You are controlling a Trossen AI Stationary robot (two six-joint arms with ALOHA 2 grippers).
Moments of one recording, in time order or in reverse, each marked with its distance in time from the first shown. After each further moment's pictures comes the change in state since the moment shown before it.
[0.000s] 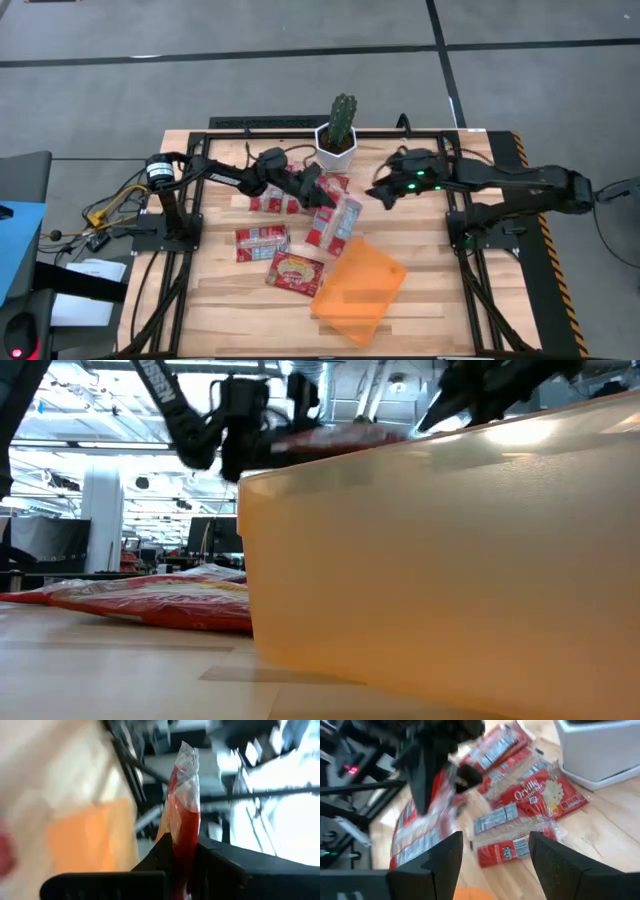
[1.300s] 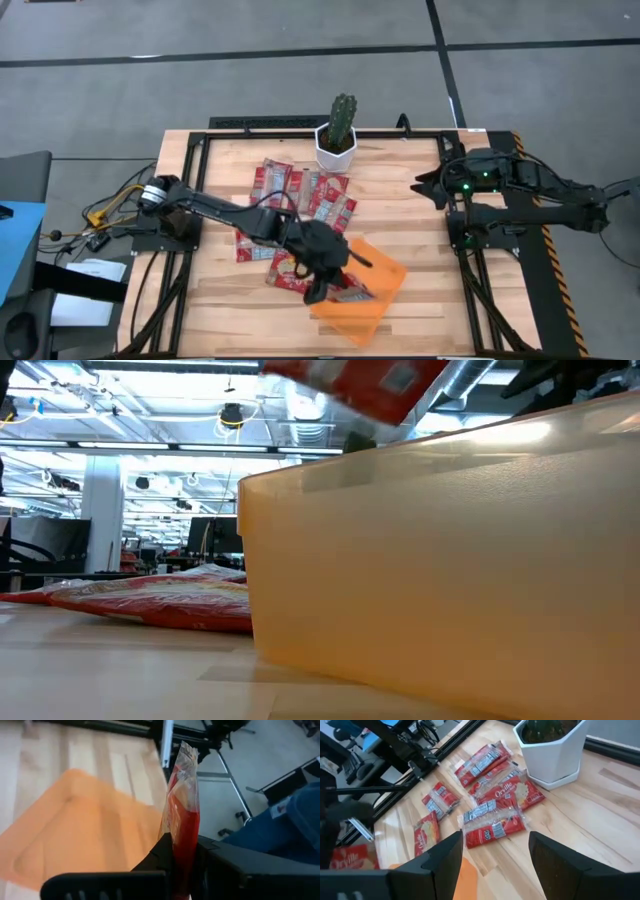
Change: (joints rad) left arm -0.583 0.019 0.737 -1.300 -0.581 1.111; right arm 0.000 -0.440 0.000 -0.379 0.080 -0.039
